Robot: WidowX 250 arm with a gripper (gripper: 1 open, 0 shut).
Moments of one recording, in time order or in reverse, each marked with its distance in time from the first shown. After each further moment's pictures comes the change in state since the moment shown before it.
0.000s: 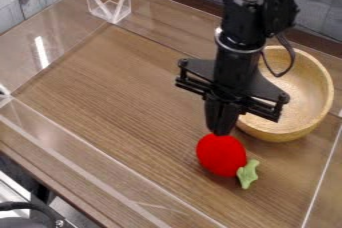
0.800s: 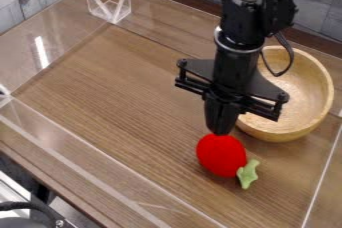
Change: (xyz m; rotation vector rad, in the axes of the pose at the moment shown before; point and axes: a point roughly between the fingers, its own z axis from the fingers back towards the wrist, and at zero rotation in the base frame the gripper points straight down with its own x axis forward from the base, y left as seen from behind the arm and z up) arm 0.001 0.000 0.000 -0.003 -0.007 0.009
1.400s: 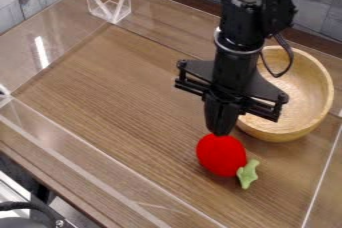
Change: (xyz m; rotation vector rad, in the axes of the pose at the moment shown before) arm -0.001 0.000 -0.001 -0.001 0.004 0.006
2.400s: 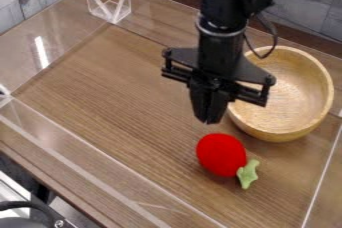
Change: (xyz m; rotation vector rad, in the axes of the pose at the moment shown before) arm 0.001 0.012 0.011 -0.033 -0.030 0.038
